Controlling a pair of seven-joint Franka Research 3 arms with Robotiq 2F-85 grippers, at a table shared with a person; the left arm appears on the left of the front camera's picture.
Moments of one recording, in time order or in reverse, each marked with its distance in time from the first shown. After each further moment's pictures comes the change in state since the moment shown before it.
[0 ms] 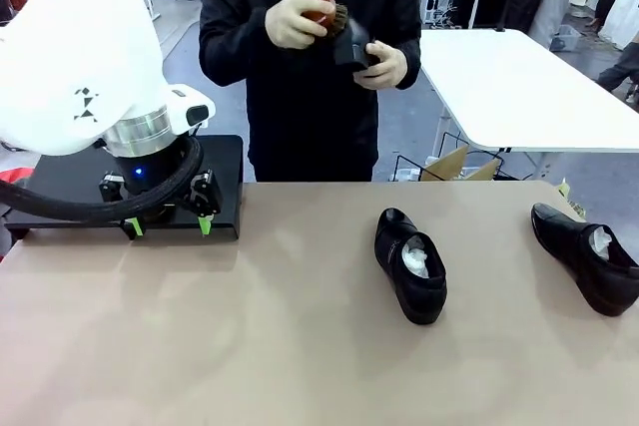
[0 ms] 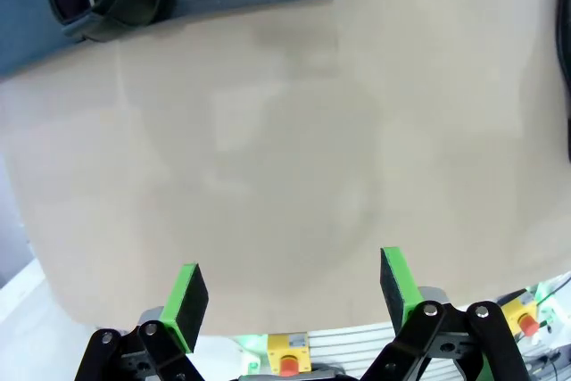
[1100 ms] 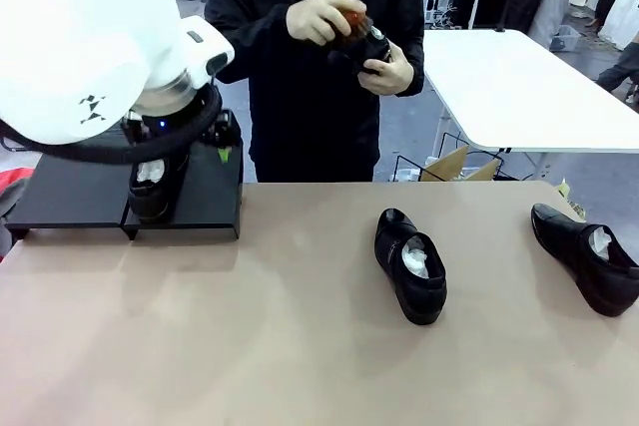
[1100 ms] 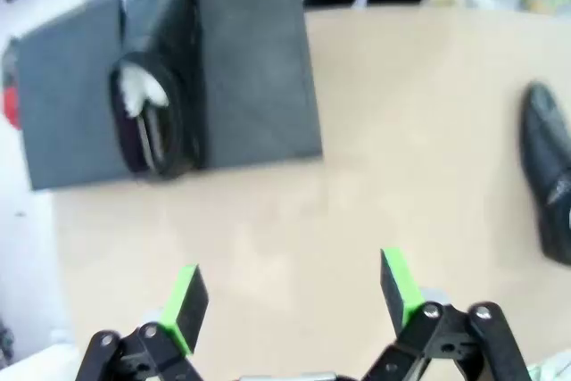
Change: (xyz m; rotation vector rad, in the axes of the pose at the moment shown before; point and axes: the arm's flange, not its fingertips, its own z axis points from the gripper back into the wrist) left arm 0.014 -0.033 0.053 0.053 -0.365 -0.028; right arm -0.049 -0.089 0.070 0.013 -0.349 -0.433
